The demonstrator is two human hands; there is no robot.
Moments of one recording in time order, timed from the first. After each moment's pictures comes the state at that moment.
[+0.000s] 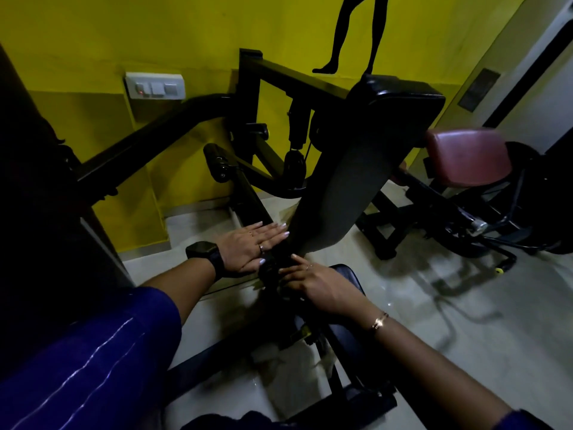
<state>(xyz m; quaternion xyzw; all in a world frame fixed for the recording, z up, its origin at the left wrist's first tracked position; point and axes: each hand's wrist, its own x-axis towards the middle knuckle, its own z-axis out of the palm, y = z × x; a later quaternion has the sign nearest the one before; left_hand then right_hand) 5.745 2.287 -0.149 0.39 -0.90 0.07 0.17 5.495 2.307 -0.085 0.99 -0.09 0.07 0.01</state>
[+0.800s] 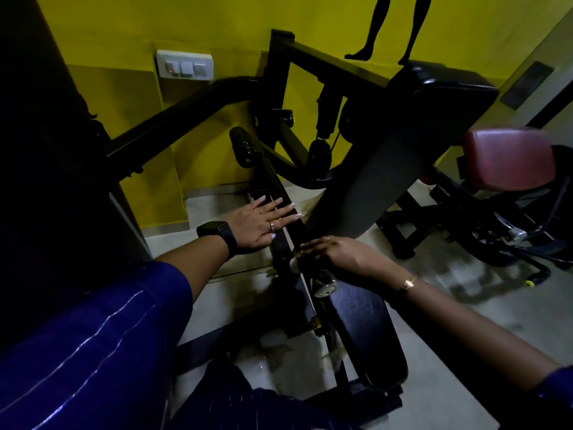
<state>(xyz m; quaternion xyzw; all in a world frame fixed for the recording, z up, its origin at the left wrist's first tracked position) 5.763 2.290 -0.137 0.51 -0.86 0.08 0.03 5.507 2.269 -0.058 1.00 -0.06 -0.02 -0.06</state>
